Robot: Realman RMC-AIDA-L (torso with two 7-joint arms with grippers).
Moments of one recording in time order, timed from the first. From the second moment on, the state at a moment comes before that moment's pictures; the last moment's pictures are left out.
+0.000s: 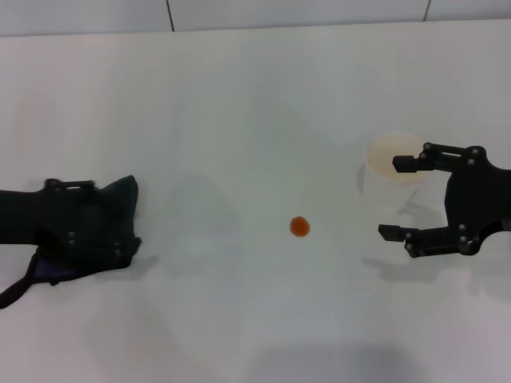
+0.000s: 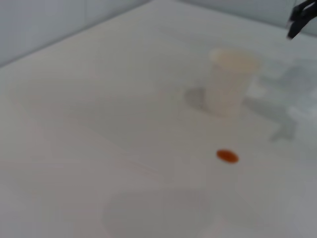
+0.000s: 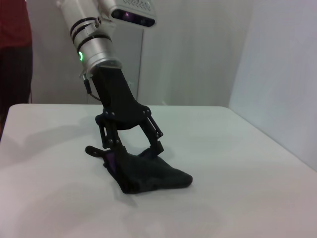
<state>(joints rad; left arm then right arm) -0.44 -2.00 0.82 0.91 2.18 1.65 -1.50 0.05 2.01 -1.32 -1.47 -1.69 -1.41 1.46</state>
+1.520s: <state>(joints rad) -0.51 -1.95 0.68 0.82 2.40 1.54 -1.57 0.05 2.01 -1.35 -1.48 -1.64 -1.42 1.47</state>
